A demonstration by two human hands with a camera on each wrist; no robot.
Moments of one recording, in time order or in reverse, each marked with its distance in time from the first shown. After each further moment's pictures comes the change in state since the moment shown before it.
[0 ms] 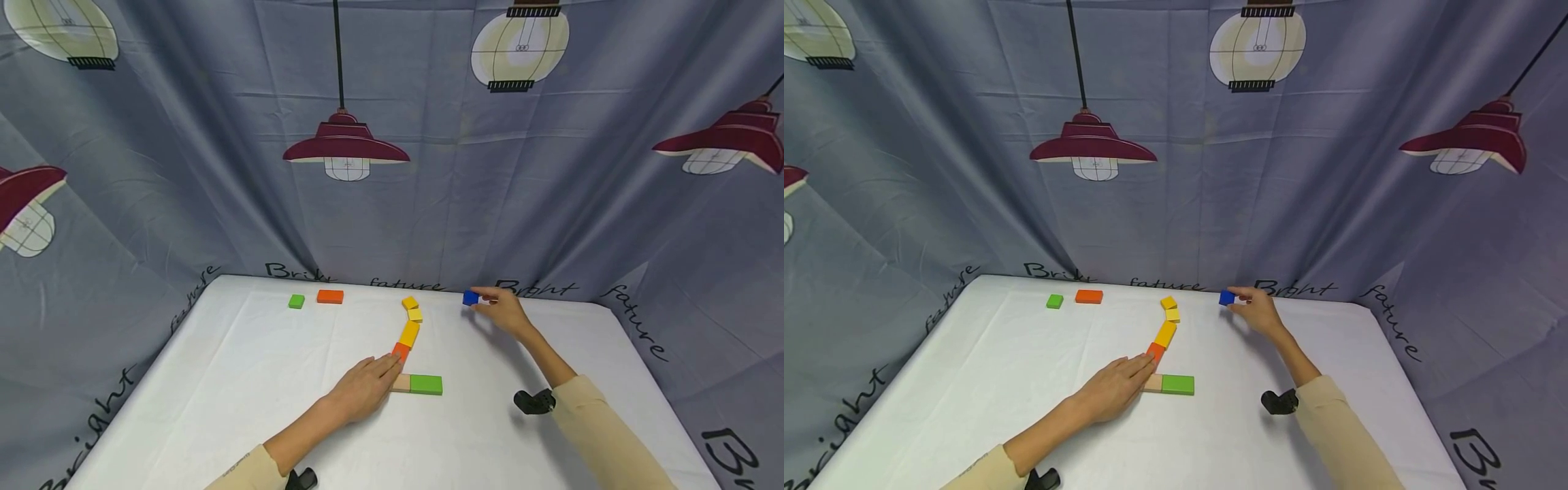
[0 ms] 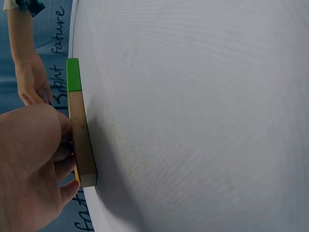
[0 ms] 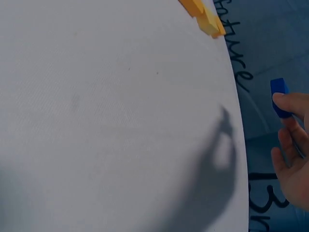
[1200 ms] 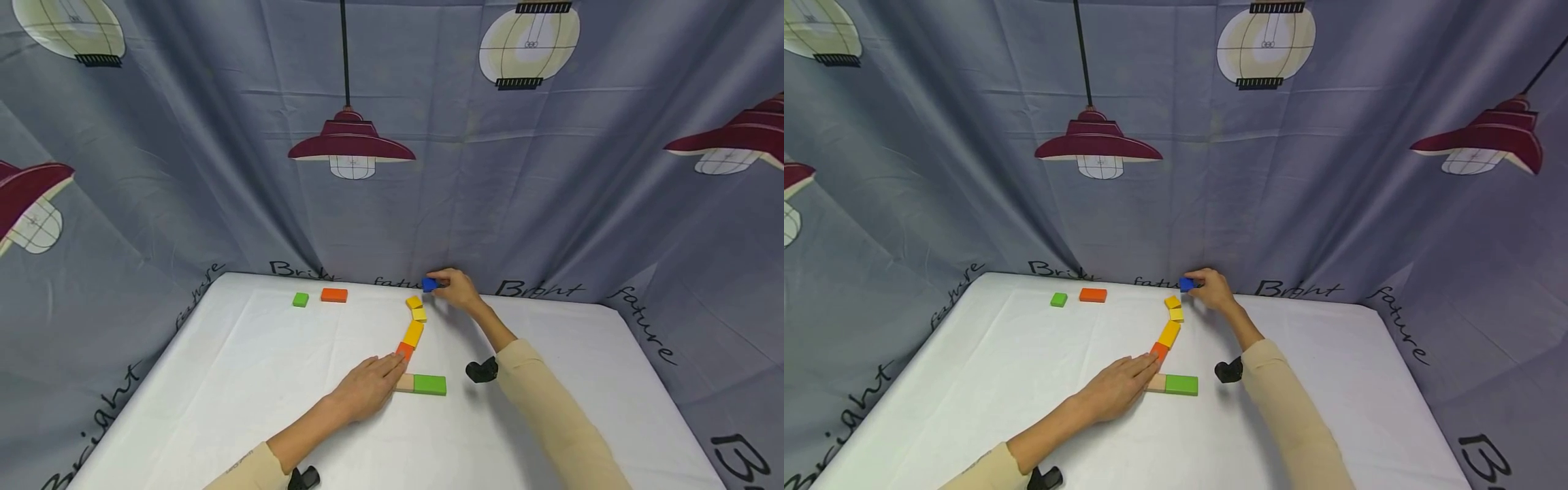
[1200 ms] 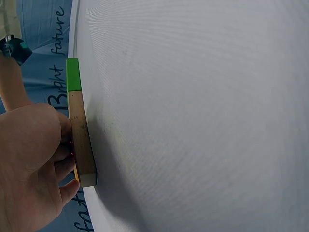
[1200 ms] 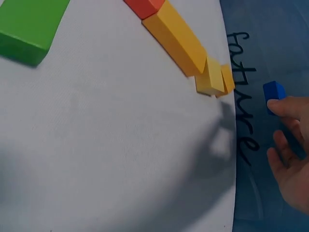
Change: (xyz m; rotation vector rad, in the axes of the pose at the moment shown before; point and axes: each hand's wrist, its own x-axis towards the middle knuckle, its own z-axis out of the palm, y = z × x) left_hand 0.001 0.000 -0.003 -0.015 -0.022 -0.010; right_hand 0.062 -0.058 0.062 -0.077 -0.103 -0.052
